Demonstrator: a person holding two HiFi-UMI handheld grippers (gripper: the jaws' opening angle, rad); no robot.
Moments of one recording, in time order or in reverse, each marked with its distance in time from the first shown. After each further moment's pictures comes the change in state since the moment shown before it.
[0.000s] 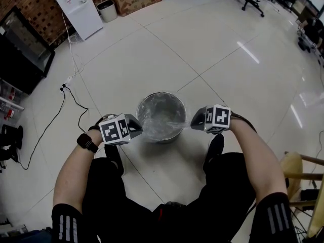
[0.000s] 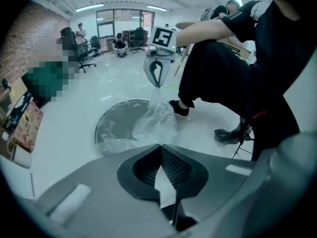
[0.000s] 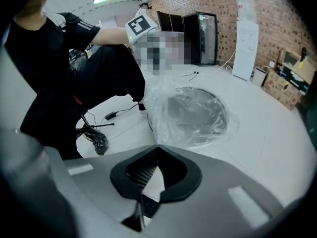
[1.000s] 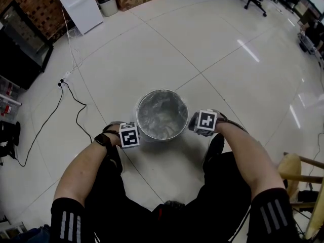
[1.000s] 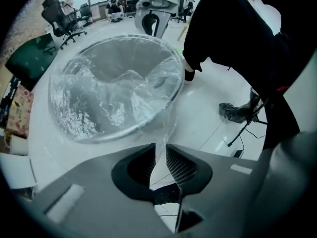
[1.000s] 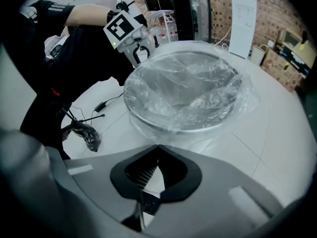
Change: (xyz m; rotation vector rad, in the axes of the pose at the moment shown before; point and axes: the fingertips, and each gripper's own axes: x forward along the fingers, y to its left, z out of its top) left arm 0.098 -0.008 -0.099 -0.027 0.317 -0.047; right arm 0.074 -0.020 -0.045 0.136 0.200 -0.014
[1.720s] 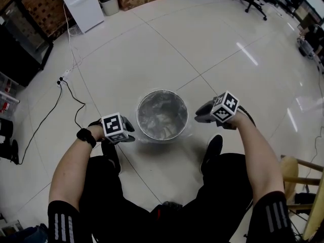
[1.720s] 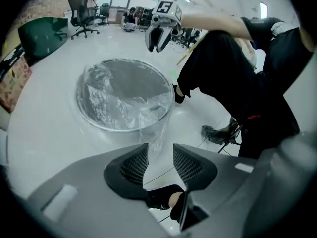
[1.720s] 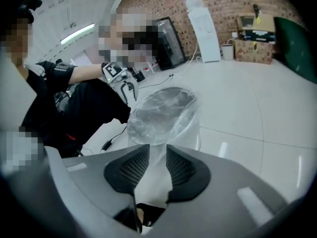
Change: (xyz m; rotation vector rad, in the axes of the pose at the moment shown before) left arm -0.068 -0.008 -0.005 -0.170 -0.182 -0.184; right arm -0.090 -0.033 0.020 0.278 -0.348 0.090
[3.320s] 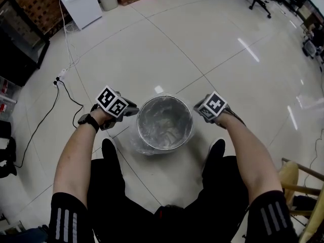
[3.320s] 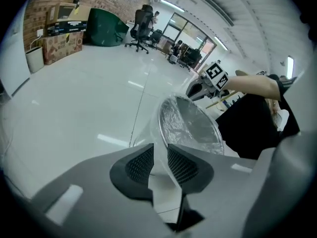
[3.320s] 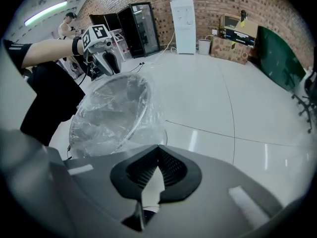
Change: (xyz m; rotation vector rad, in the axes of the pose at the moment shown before) left arm -0.038 0.157 0.040 -0.455 -0.366 0.067; right arm 0.034 -0.107 0.013 0.104 0.142 -0.338
